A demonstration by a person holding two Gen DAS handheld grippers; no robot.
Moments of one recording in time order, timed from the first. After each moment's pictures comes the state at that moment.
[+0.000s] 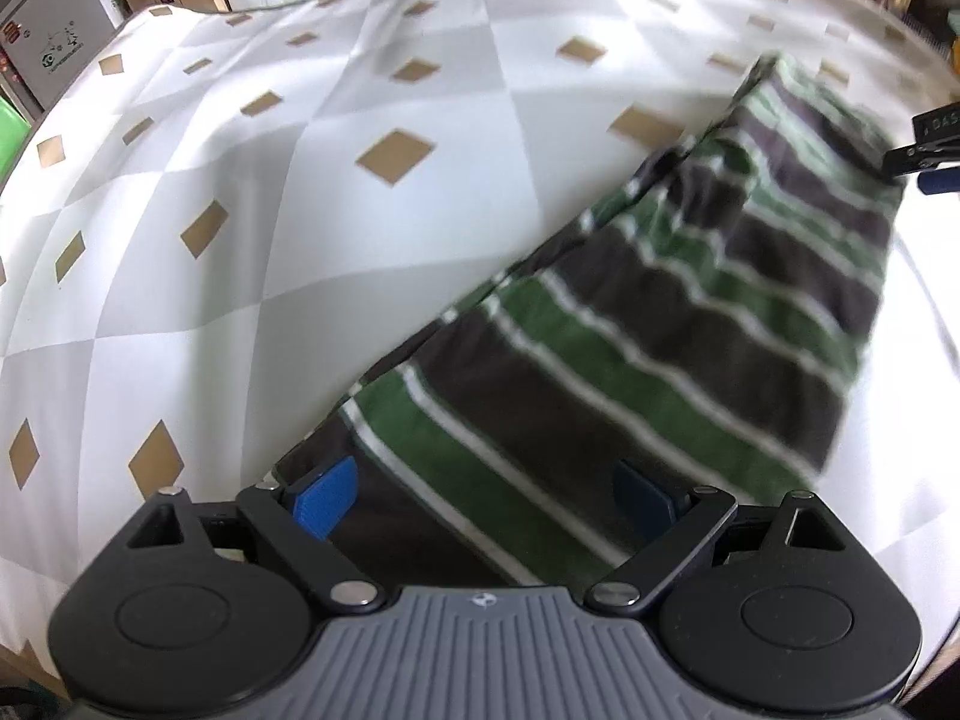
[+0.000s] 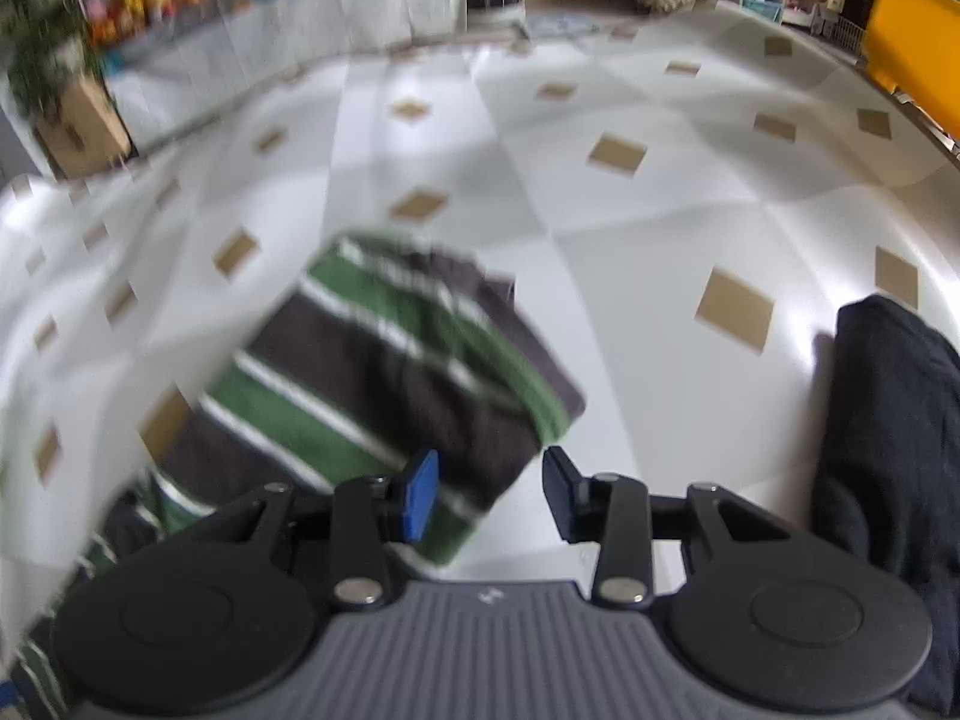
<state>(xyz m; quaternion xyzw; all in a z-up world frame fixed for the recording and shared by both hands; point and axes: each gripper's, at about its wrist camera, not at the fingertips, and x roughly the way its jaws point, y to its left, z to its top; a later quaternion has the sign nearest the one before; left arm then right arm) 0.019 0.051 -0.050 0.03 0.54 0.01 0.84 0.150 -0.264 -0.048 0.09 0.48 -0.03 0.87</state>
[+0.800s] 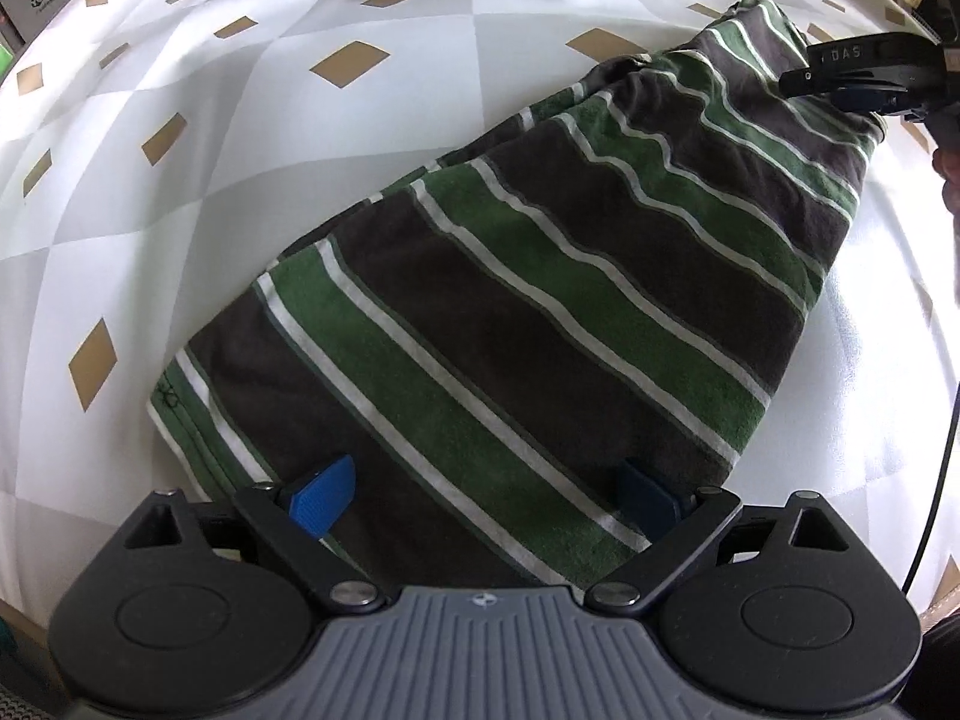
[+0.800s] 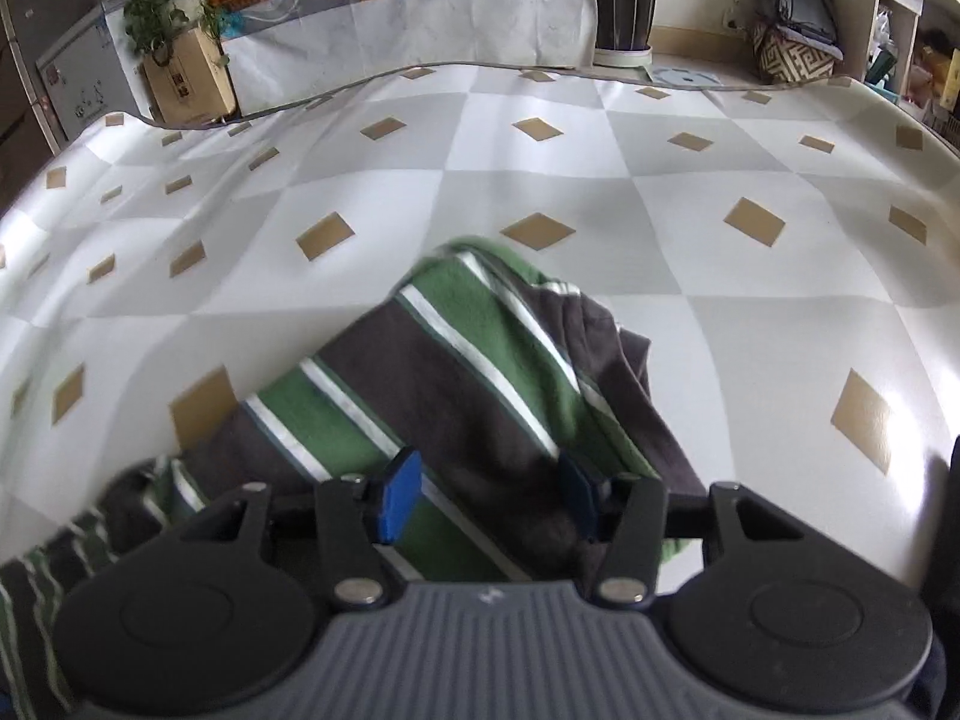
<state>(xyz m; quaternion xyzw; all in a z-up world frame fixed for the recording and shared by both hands) -0.002 0.029 -0.078 0.00 0.59 0.00 0.81 0.183 -0.229 -0.085 0.01 0.45 0.07 0.89</state>
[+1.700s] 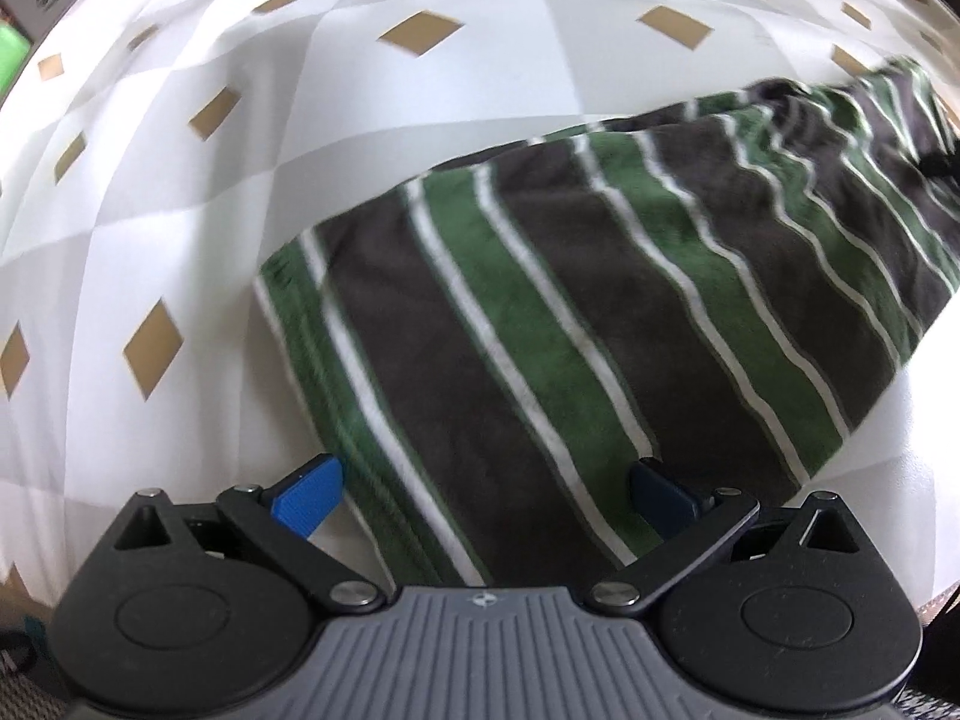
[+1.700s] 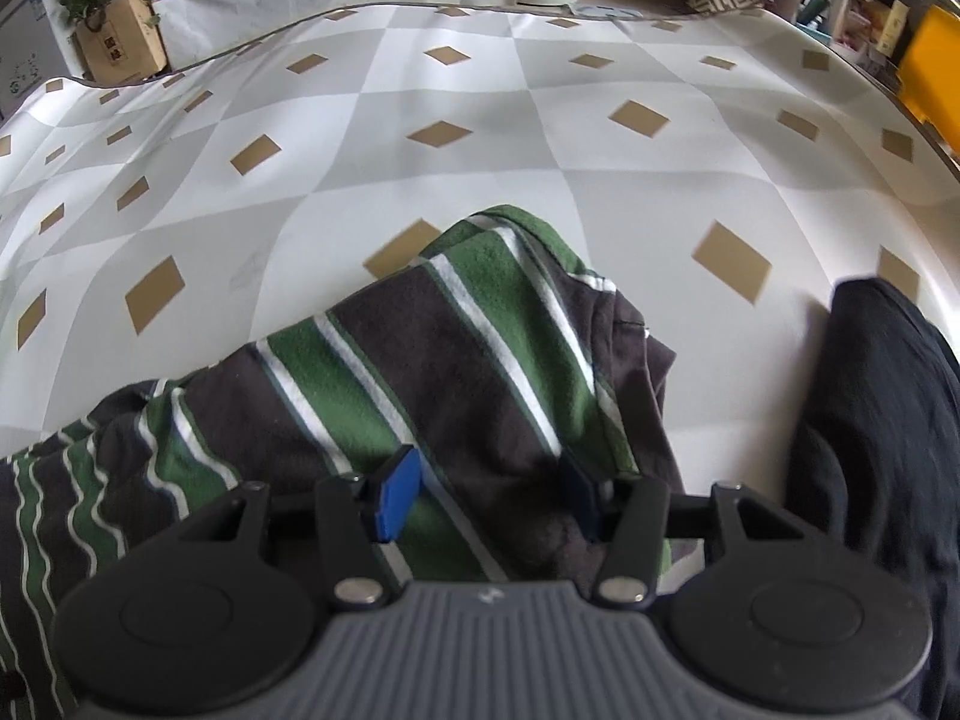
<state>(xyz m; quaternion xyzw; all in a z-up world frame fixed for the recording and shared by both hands) -0.007 0.073 -0.080 0.02 0.61 0.03 0.79 0.113 -0.256 -0.077 0.01 0.52 0.00 0.85</state>
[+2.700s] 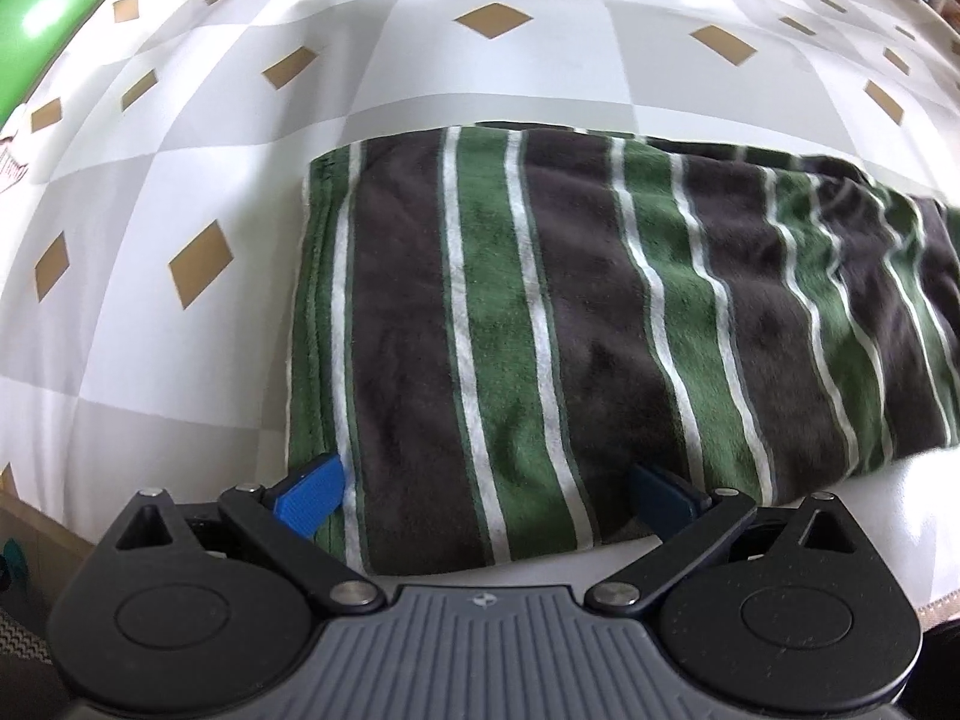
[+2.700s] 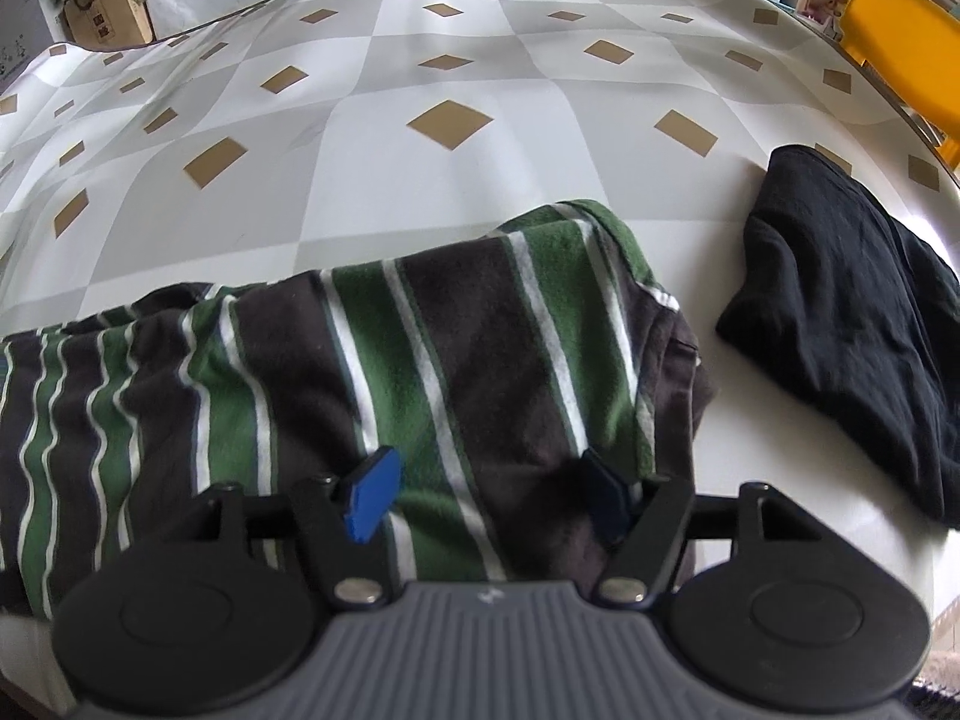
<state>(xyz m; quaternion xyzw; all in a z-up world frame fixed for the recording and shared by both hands) -0.044 0.078 -0.079 -0.02 0.59 0.08 0.80 0.007 -0.224 -0.074 0.01 0.54 -0.04 0.84</state>
